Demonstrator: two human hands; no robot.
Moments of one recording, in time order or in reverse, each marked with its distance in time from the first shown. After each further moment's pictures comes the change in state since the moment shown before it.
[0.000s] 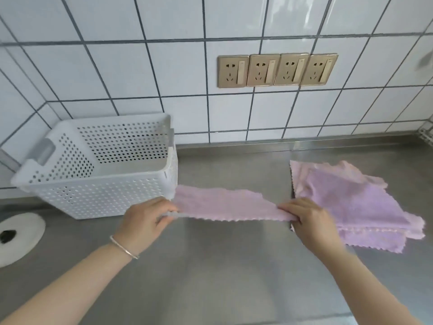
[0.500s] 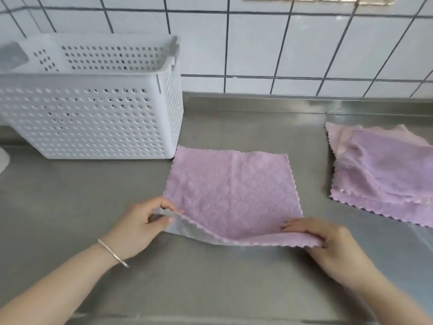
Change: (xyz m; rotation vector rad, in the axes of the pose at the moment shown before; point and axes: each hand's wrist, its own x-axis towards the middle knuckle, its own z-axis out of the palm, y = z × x) left_hand -0.094 -0.041 0.150 -0.475 -0.079 -0.329; right_hand -0.110 0.034 0.105 0.471 -0.366 0.055
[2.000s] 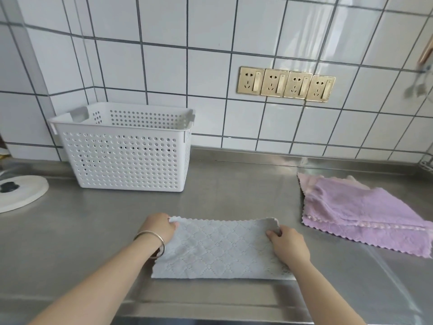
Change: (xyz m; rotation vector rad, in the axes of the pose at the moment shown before) left_hand 0.010 0.005 0.009 0.447 0.115 -0.438; right_hand 0.019 -0.038 0.035 -0.172 0.206 0.654
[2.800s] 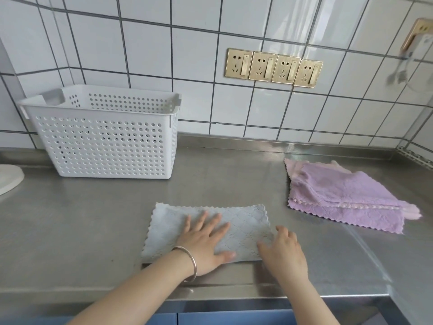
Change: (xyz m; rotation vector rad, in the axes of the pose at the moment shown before) left_hand -0.072 0.063 0.056 0.429 -0.254 0.611; right_hand -0.062 0.014 0.001 -0.196 0.072 0.028
